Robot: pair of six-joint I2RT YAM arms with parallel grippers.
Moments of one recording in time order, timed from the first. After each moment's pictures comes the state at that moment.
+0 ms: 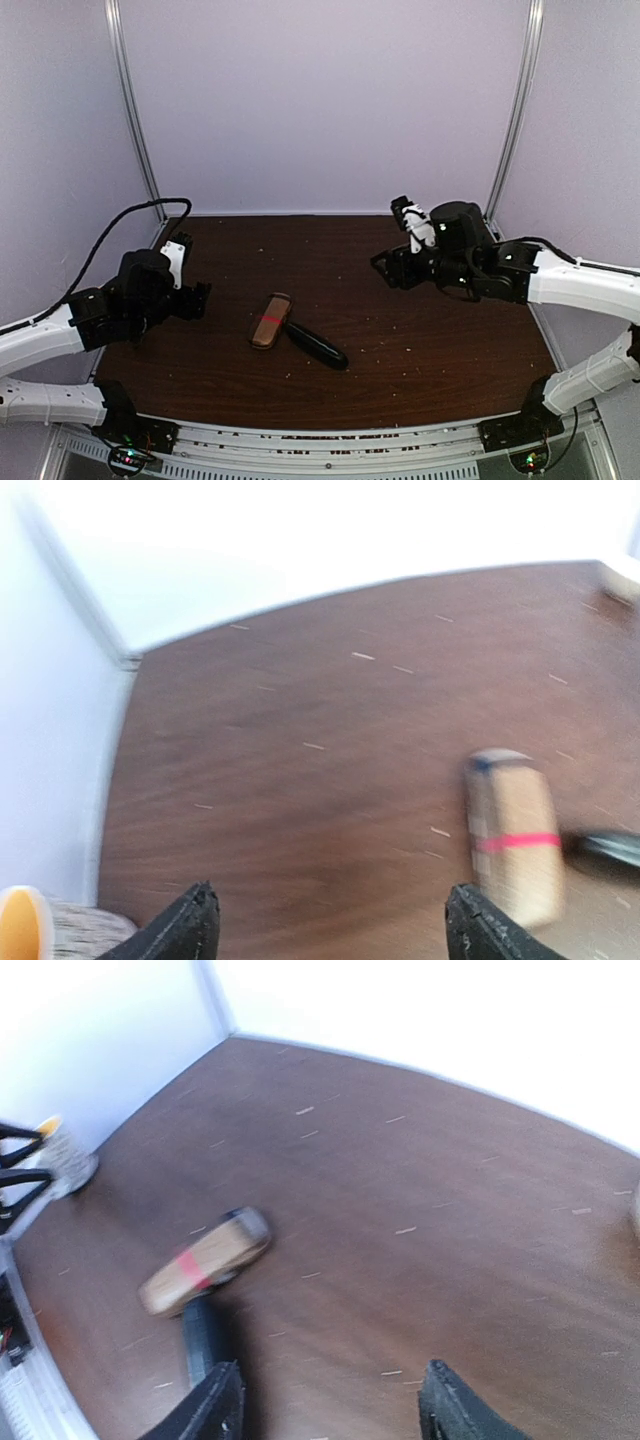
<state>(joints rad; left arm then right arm) -0.79 0.86 0.61 -0.33 -0.52 -0.20 0.89 1.30 0.99 -0.19 0.15 0.28</state>
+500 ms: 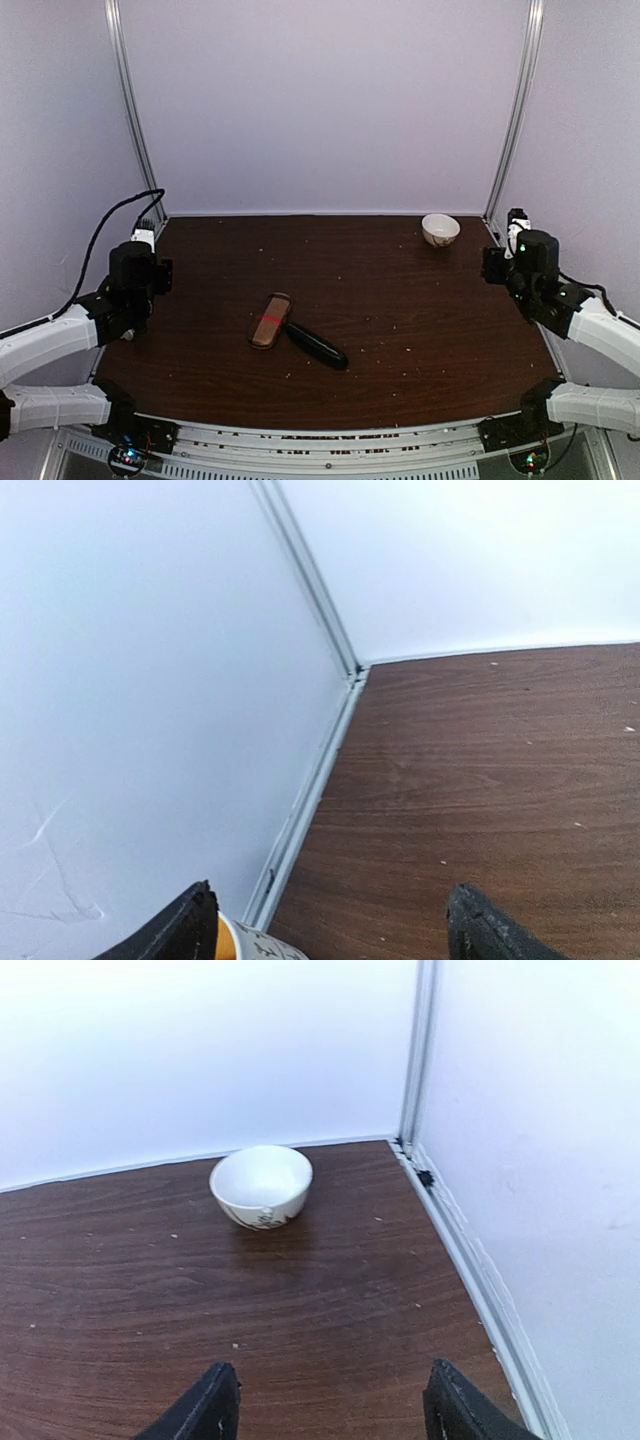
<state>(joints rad) -0.48 0.92 0.51 0.03 -0.84 0.05 0.40 0.88 0.59 -0.07 0.49 0.20</state>
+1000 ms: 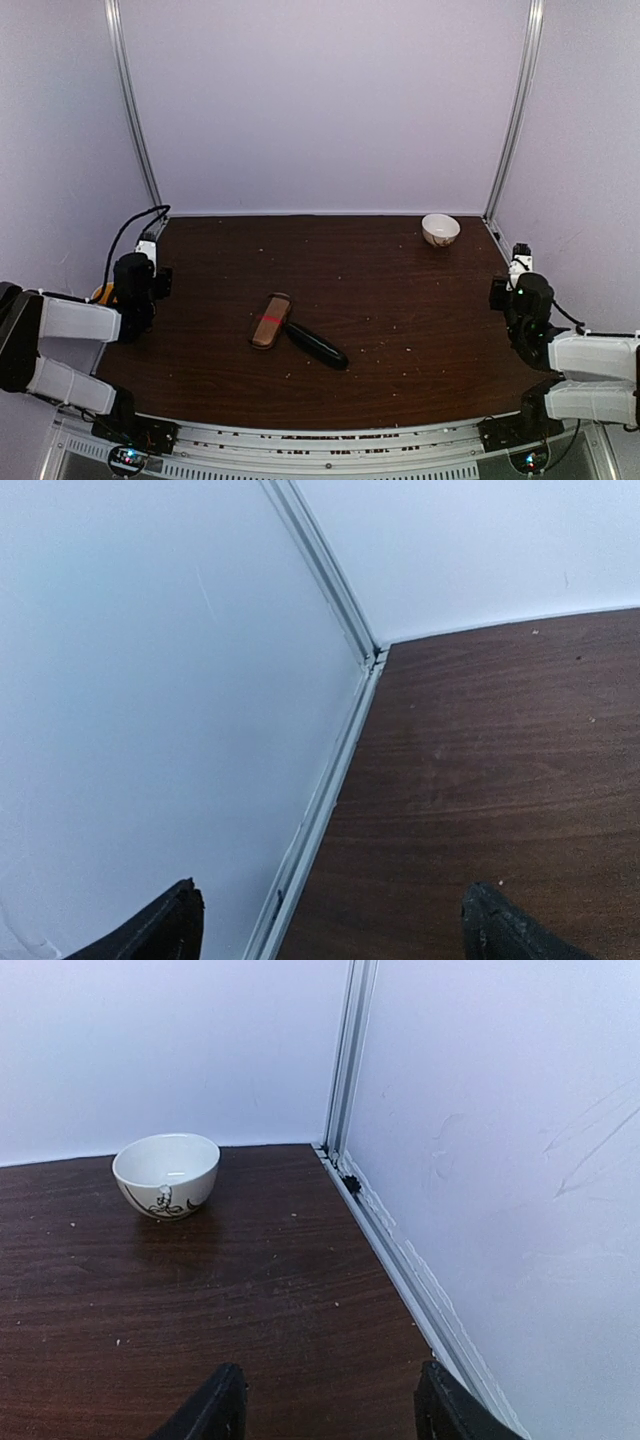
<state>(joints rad) -0.21 1.28 0.35 0.64 -0.68 0.25 0.27 0.96 0.17 0.57 0.60 0.01</state>
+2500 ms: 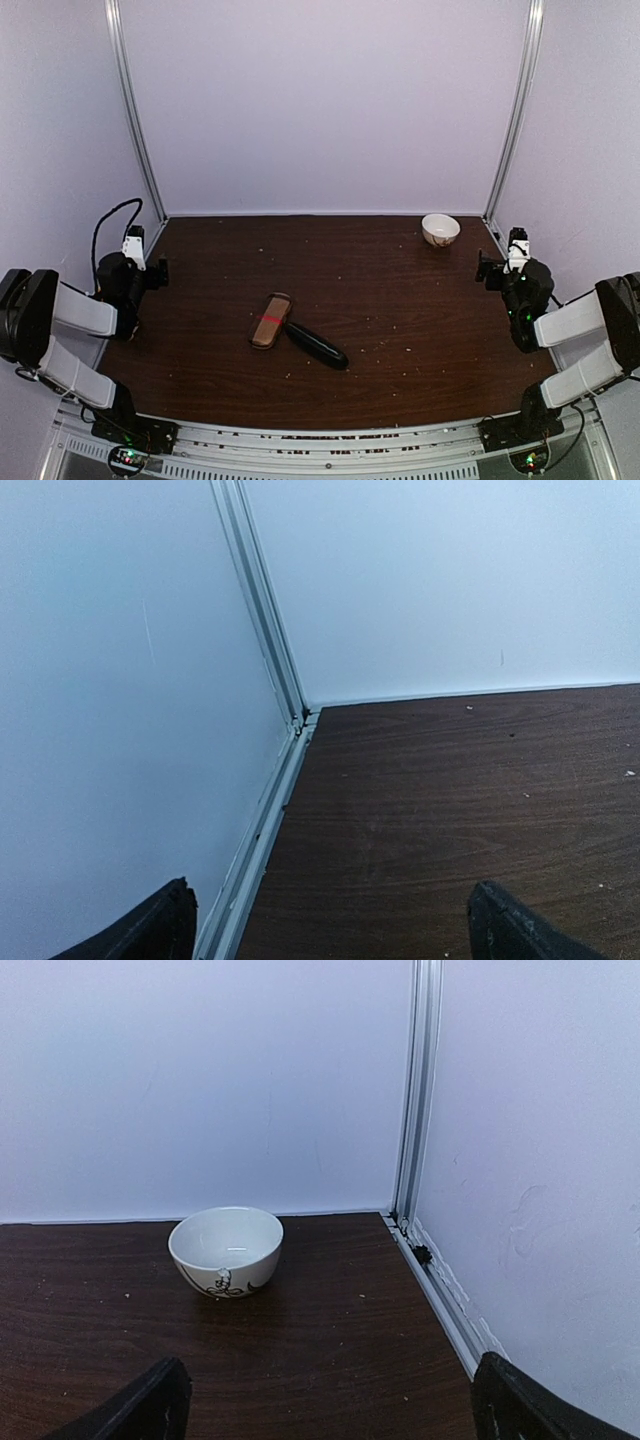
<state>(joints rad) 0.02 1.42 0.33 0.95 -0.18 0.17 0.09 1.36 0.24 1.09 0.25 0.00</state>
